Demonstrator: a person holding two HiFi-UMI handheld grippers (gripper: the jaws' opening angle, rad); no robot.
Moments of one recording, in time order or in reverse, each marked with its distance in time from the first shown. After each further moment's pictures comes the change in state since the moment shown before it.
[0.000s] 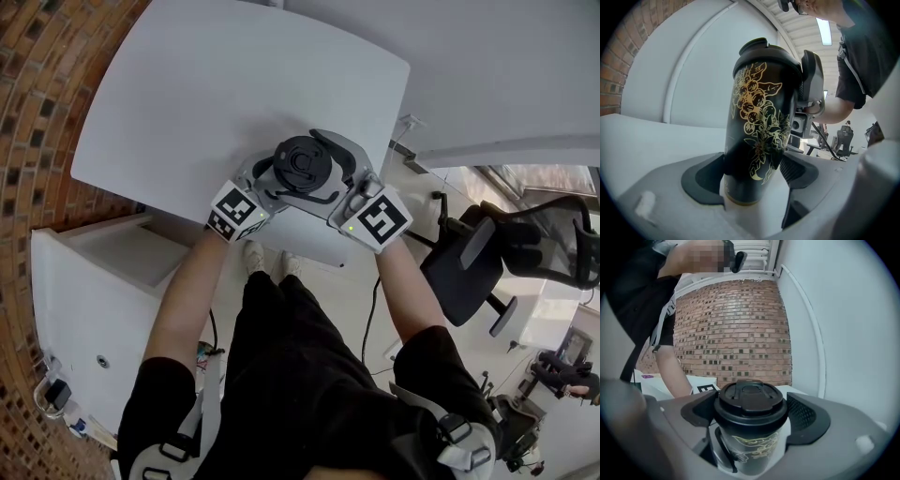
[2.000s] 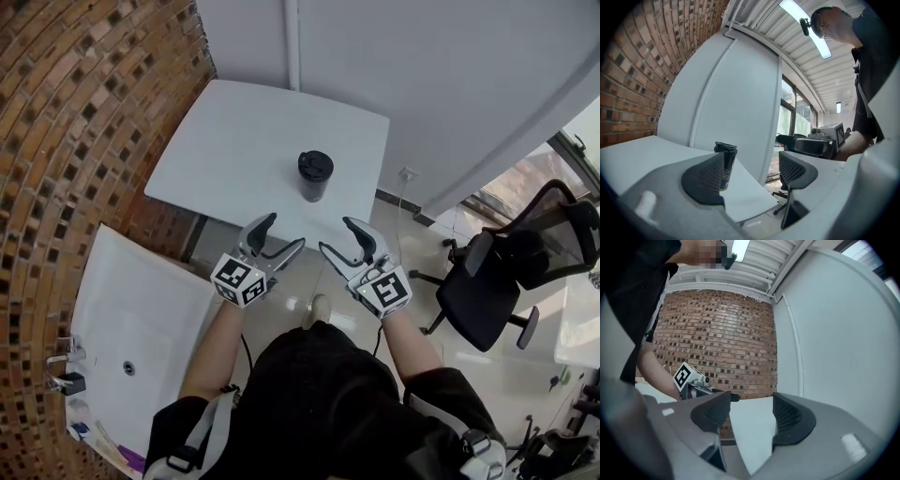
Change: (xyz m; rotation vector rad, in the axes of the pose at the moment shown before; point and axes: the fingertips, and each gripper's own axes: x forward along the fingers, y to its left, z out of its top) left arm -0.169 -0.143 0.095 -0.047 -0.256 0.236; right arm -0.131 0.154 0.058 -0.013 -0.123 -0.312
